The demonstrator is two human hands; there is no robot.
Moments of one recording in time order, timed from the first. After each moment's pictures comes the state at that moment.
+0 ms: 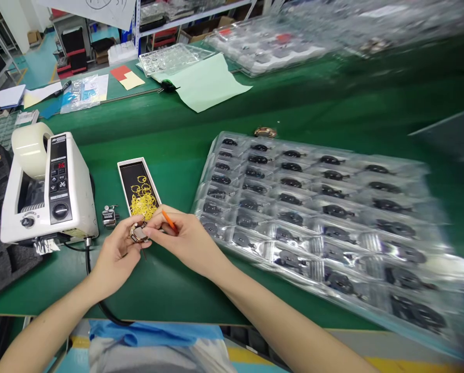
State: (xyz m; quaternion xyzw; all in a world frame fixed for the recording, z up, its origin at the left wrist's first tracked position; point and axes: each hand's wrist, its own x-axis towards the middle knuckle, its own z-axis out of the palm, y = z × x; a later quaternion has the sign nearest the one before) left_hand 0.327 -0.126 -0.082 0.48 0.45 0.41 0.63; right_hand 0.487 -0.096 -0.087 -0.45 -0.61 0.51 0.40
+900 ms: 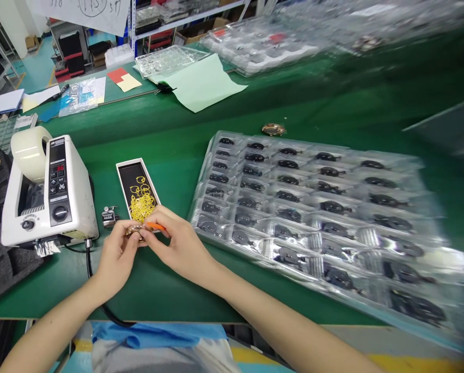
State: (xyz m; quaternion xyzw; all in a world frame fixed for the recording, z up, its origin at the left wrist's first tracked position) left_hand 0.328 -0.123 -0.094 0.54 0.48 0.43 0.54; right_hand 0.478 -0.103 -0.096 -0.45 -0.74 0.29 0.40
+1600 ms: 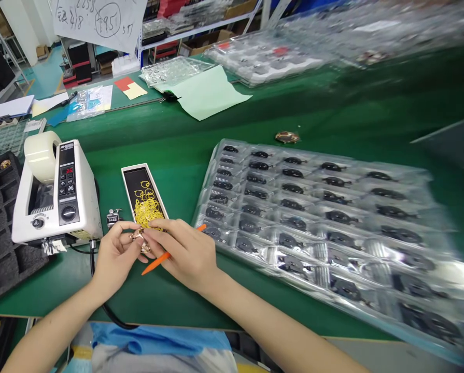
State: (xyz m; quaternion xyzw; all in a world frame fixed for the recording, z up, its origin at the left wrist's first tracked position) left_hand 0.328 -0.124 -0.074 0.43 0.50 0.44 0.61; right_hand 0.474 -0.107 -0.104 -0.37 -0.79 -0.08 0.49
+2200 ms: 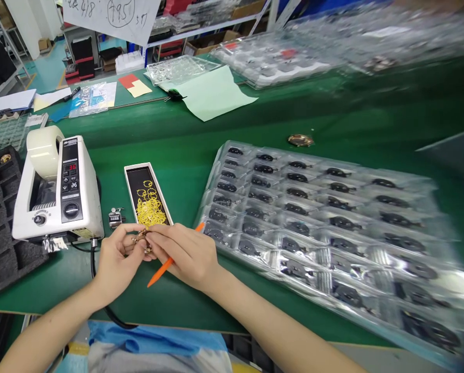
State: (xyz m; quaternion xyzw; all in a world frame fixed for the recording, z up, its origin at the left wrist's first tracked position) left_hand 0.329 -0.130 -0.082 0.44 0.50 0.46 0.59; right_hand 0.478 -0.103 -0.105 -0.29 -0.82 -0.09 0.49
